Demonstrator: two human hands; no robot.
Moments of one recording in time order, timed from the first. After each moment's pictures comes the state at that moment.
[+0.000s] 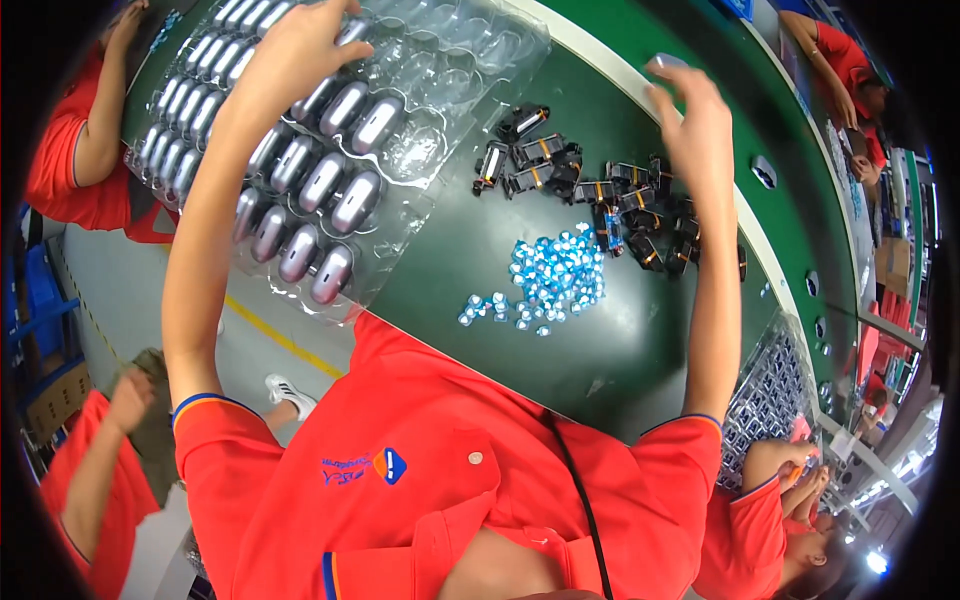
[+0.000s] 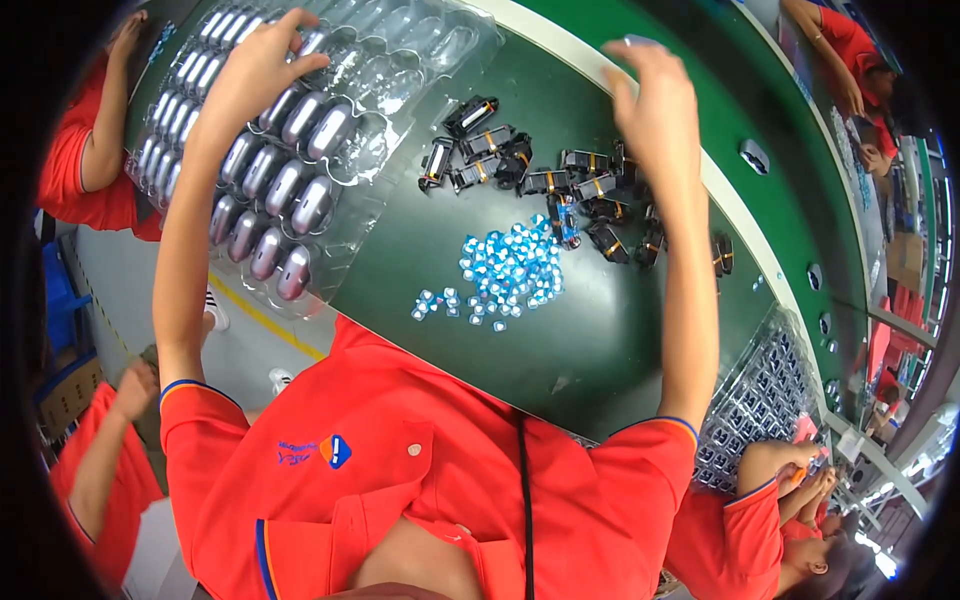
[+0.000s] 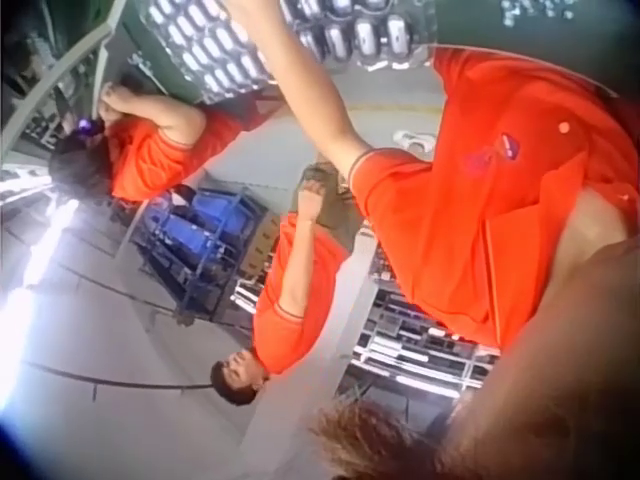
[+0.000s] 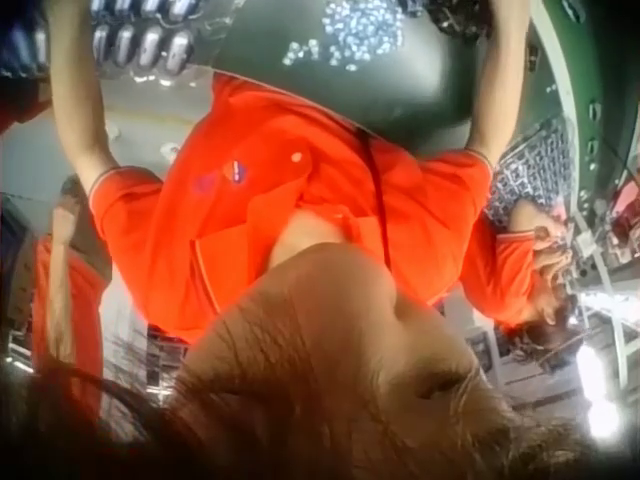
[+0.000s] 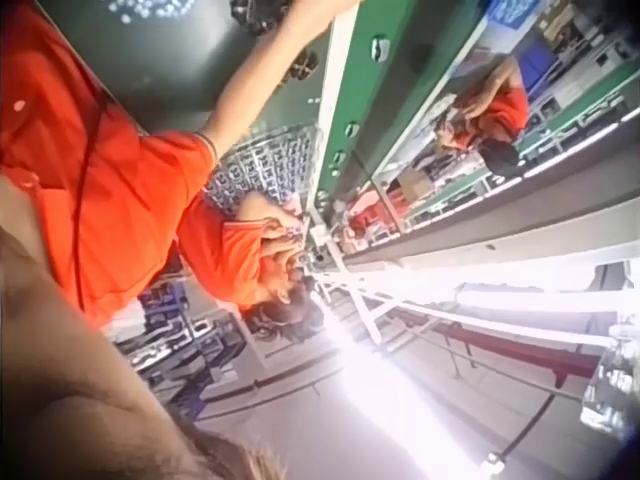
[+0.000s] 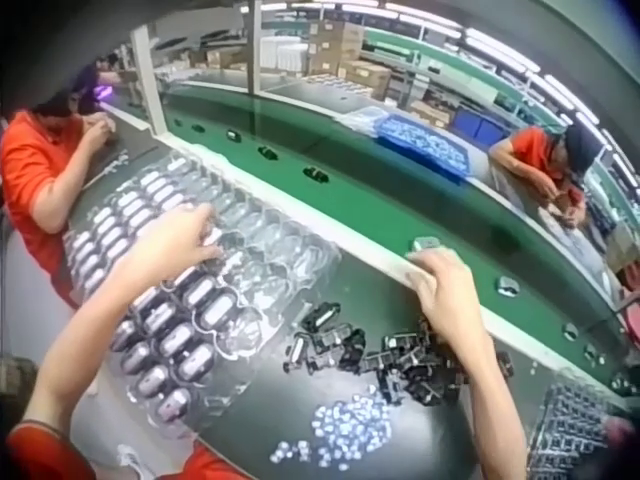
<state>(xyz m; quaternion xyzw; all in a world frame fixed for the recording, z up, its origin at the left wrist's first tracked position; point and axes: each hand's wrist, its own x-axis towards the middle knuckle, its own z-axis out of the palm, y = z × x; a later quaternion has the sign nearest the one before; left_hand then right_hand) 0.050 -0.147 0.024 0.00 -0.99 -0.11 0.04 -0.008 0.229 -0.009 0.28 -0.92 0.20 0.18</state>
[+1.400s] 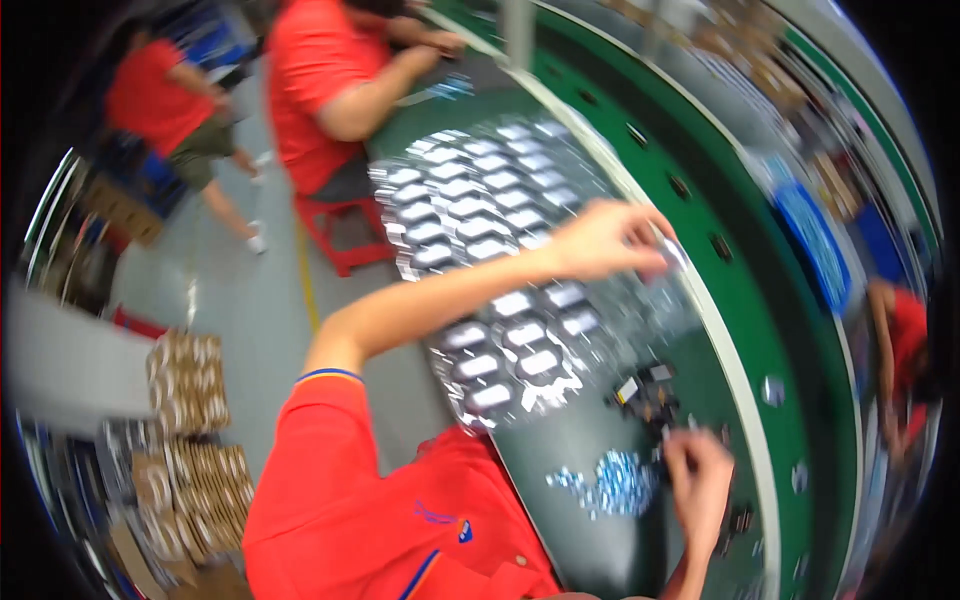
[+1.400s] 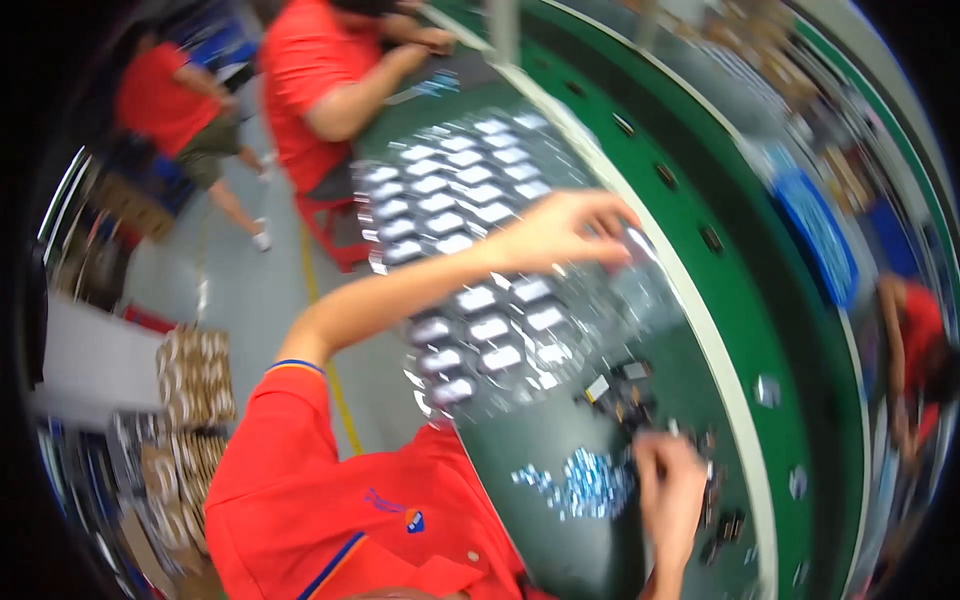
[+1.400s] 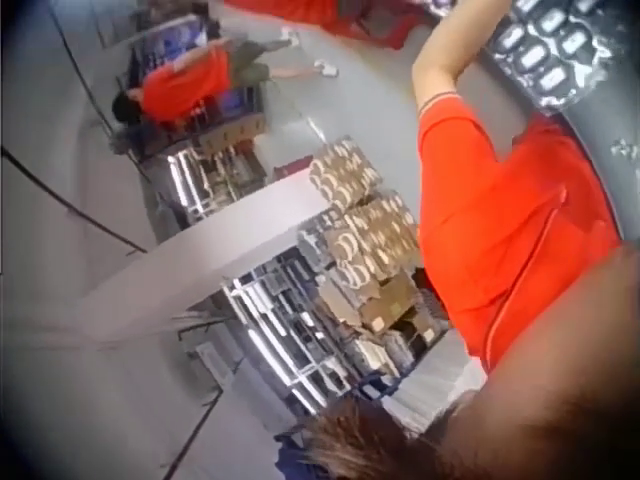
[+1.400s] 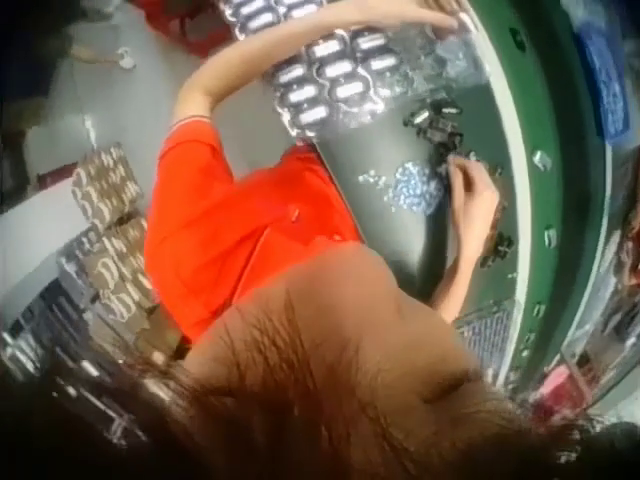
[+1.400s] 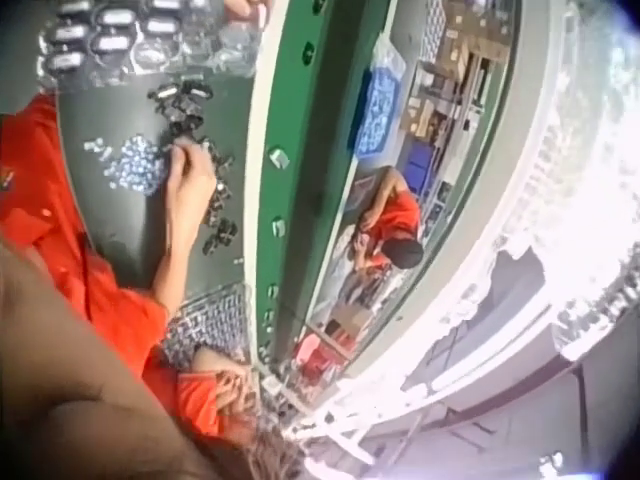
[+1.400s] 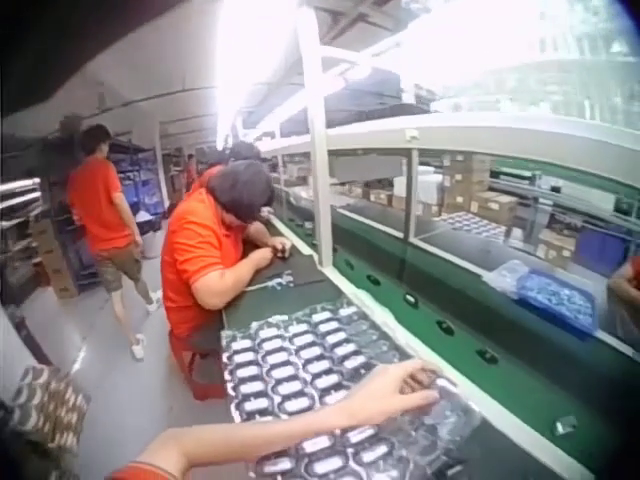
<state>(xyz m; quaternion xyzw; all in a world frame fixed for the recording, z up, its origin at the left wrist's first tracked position) 0.045 -0.133 0.036 -0.15 -0.79 -0.58 0.09 0.119 0.198 0.045 0.25 -0.90 0.35 -0.10</state>
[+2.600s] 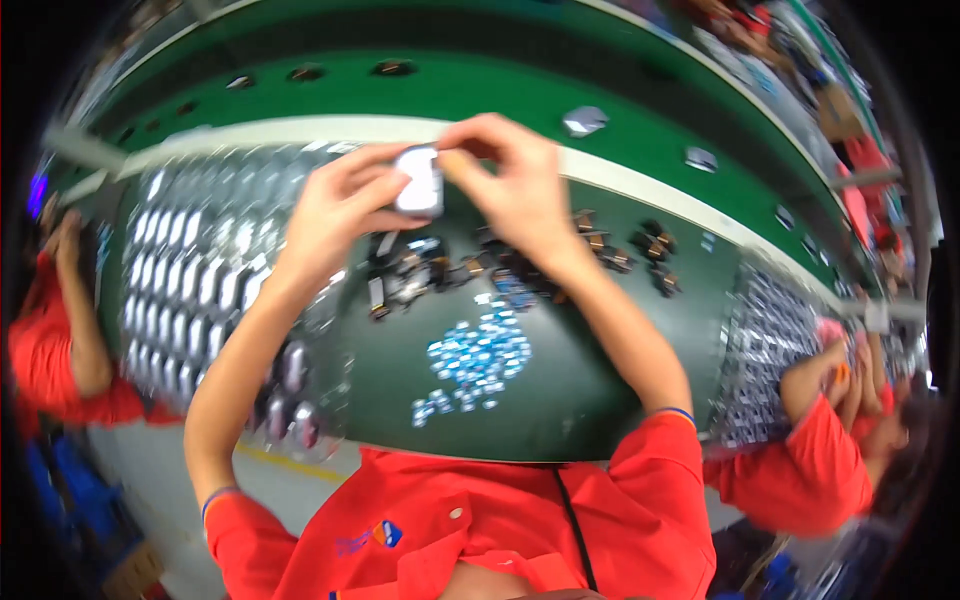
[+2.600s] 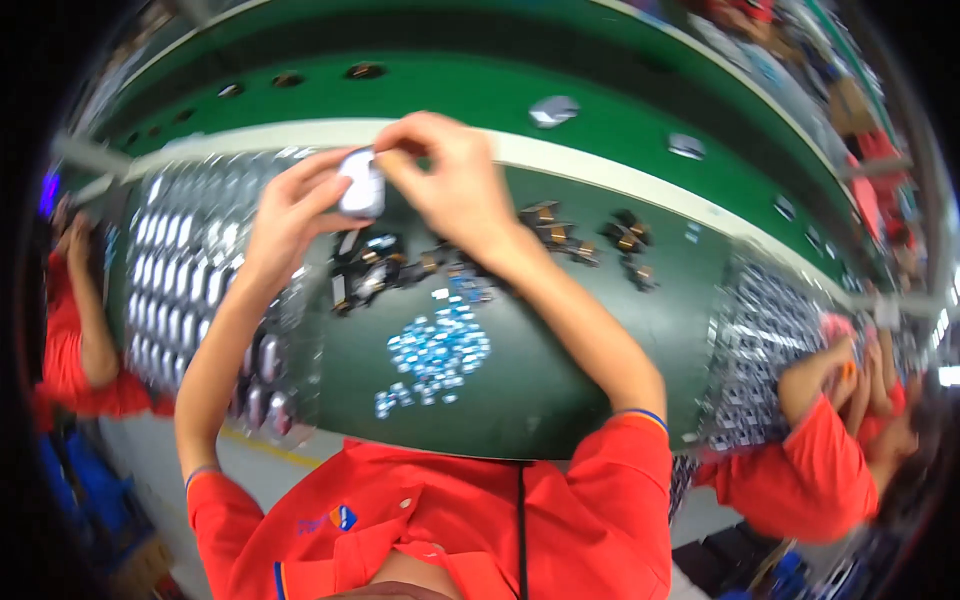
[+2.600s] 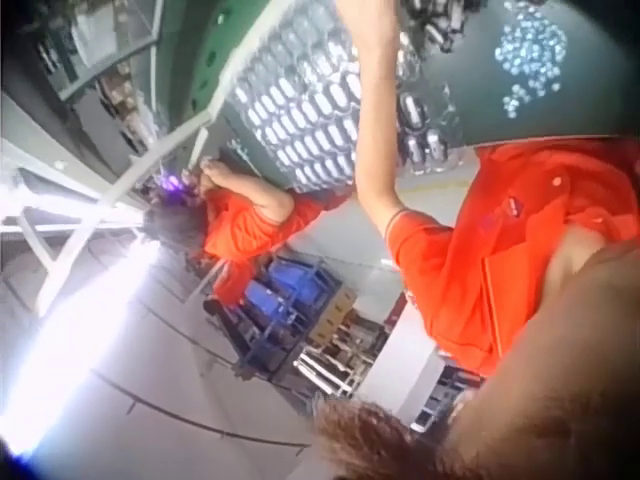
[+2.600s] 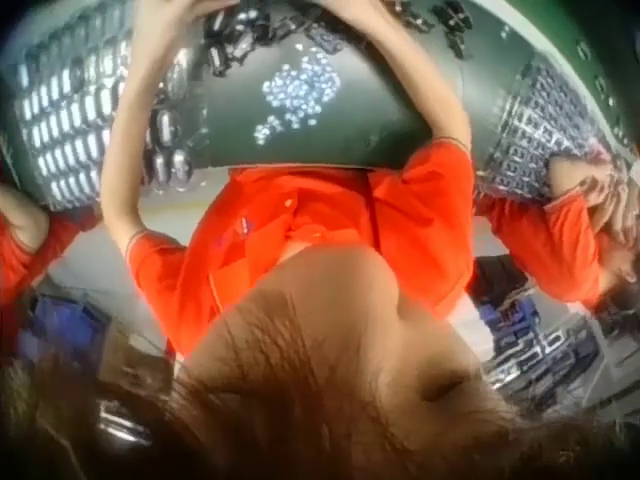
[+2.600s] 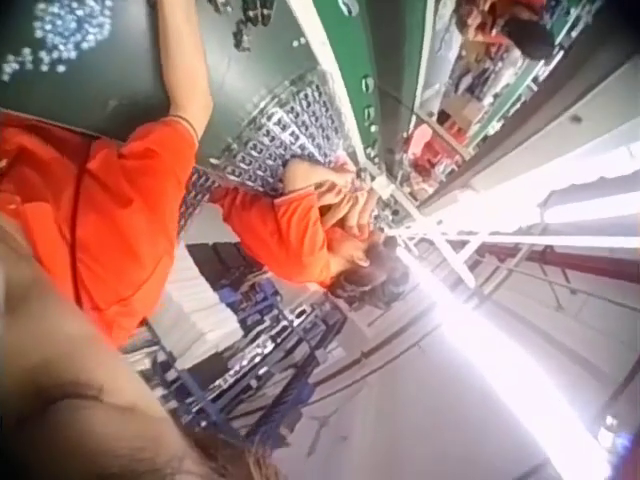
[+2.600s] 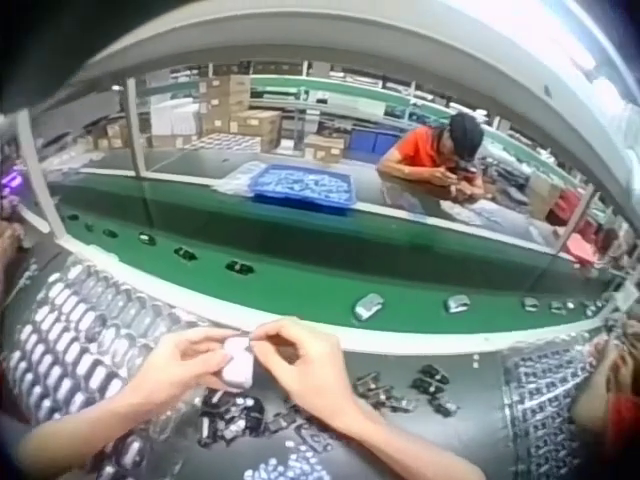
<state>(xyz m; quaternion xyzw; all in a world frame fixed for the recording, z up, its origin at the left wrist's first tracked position) 0.030 -0.011 0.019 -0.09 -0.63 -0.74 -0.21 0.028 0.192 0.008 0.19 -0.77 0.60 0.14</state>
